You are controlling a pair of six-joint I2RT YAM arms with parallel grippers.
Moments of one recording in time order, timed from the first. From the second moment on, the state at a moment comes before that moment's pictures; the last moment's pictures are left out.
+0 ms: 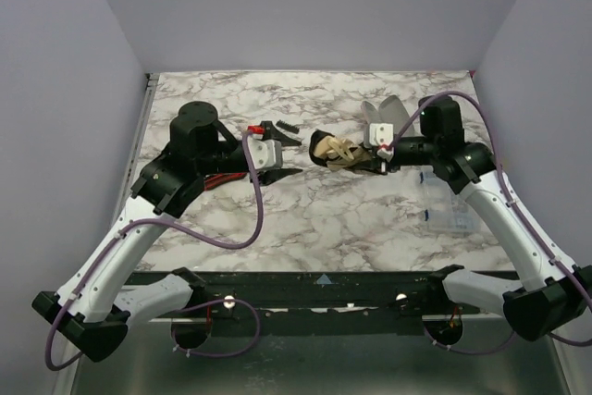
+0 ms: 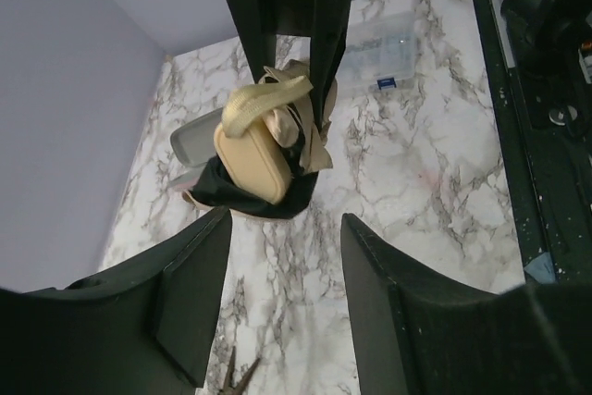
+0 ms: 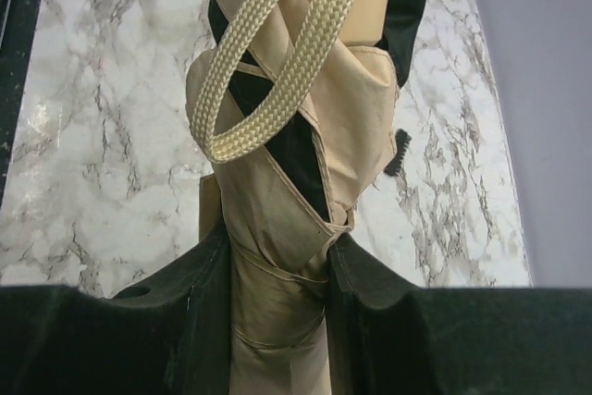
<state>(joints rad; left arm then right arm) -0.56 1.02 1.25 -0.44 0.84 0.55 0.37 1.15 1.20 -0.61 -0.89 -0.92</state>
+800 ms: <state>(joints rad) -0.78 1.13 1.29 -0.50 0.66 0.89 0.56 1.16 1.18 -0.70 -0.73 -1.10</state>
